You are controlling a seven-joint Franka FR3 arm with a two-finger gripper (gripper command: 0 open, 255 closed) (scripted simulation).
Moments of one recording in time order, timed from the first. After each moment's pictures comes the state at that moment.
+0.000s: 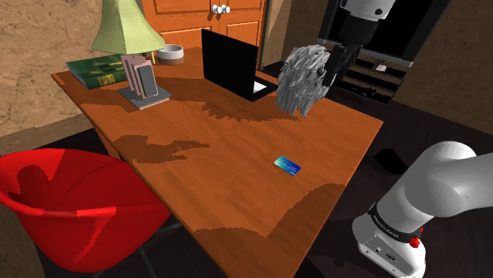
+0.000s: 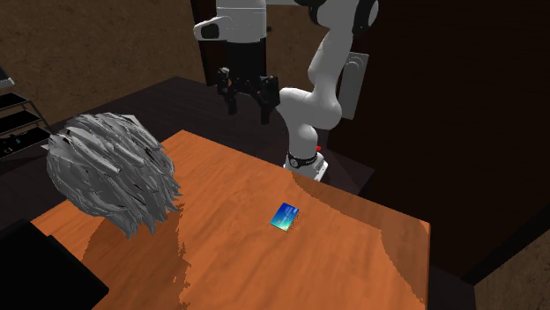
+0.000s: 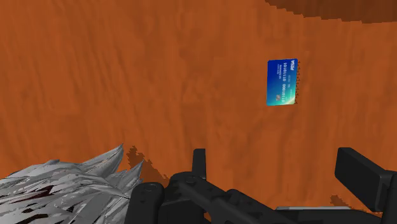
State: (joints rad) arm 0.02 -0.76 0.06 -2.30 0.08 1.62 -0.06
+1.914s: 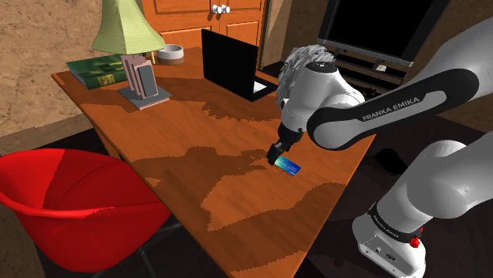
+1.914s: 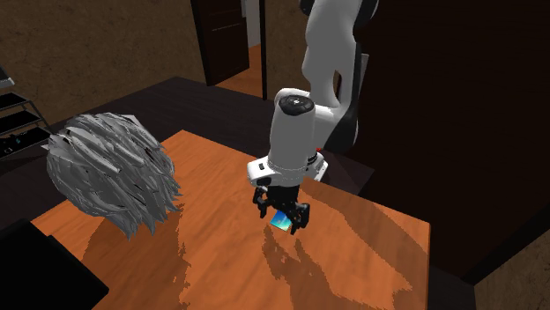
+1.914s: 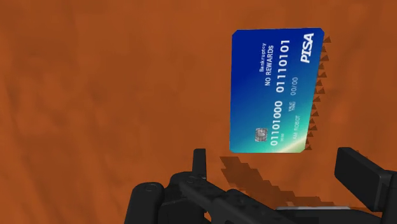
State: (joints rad) arm 0.08 -0.44 0.40 -2.79 0.16 2.50 0.17
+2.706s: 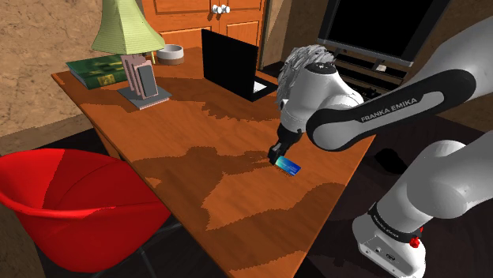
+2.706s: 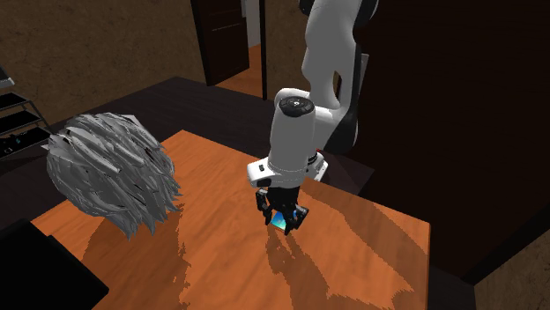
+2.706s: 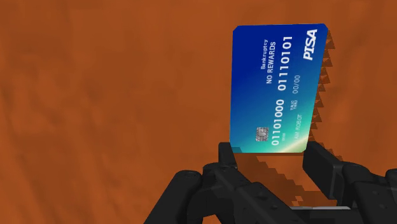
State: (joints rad) arm 0.07 -0.43 0.41 -2.79 0.16 2.52 0.17
